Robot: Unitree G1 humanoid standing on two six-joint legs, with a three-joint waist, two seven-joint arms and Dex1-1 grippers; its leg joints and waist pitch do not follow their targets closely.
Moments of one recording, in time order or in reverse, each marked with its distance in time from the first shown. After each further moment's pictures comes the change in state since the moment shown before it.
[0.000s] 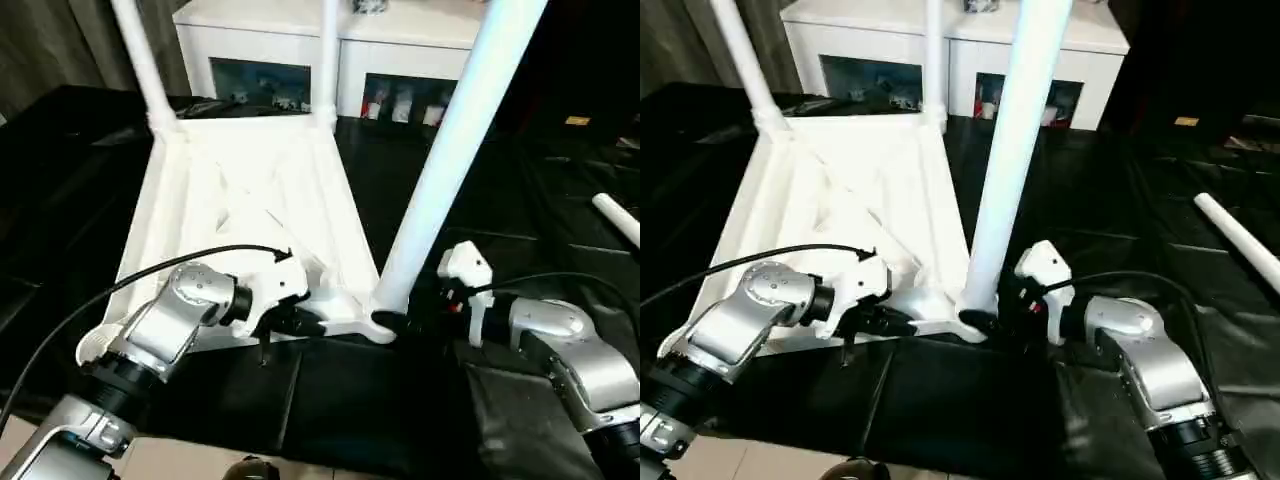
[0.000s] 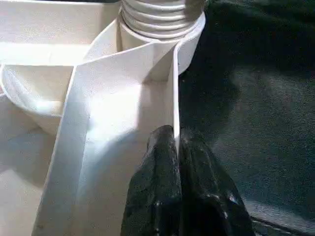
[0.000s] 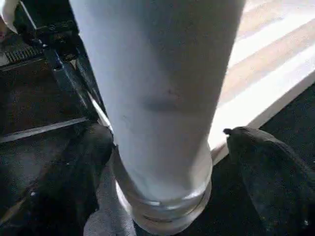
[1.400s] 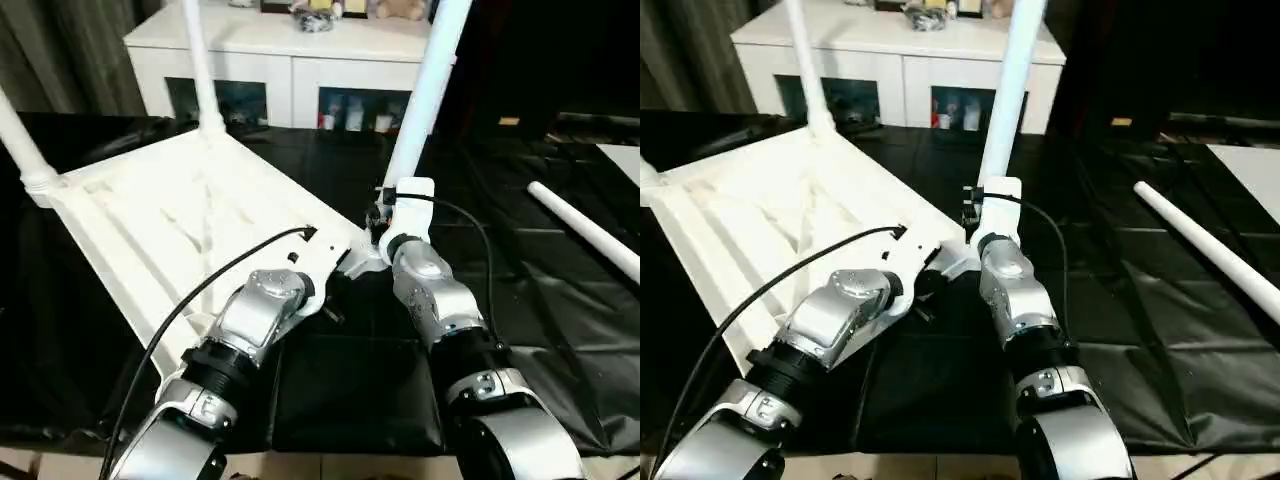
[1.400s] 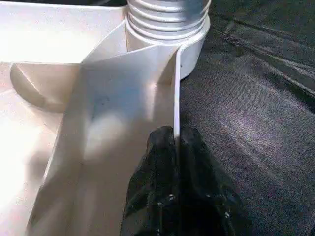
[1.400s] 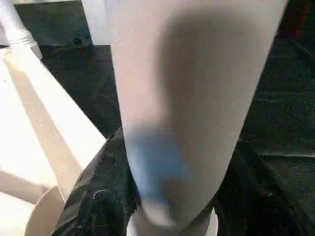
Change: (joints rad) left arm -0.113 -0.410 0.138 0.226 0.072 0.278 0.708; right arm -0.451 0.572 -0.216 0.680 -0.161 -0.193 -0.988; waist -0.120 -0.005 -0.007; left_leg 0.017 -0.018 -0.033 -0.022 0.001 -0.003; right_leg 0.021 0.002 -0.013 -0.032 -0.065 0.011
